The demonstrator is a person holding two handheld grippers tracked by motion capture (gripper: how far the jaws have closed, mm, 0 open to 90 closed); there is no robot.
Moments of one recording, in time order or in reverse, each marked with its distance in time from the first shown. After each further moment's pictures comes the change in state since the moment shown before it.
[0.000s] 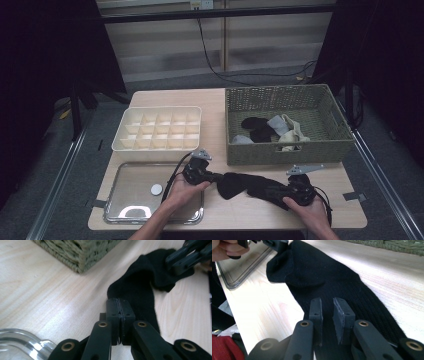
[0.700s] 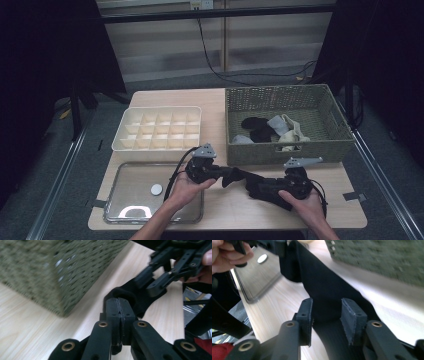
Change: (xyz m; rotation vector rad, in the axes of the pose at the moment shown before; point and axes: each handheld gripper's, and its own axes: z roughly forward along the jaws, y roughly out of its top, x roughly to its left) left arm -0.042 0.034 -0.019 -0.120 -0.011 0.170; right arm 0.015 0.029 -0.003 -0.051 0.053 -0.025
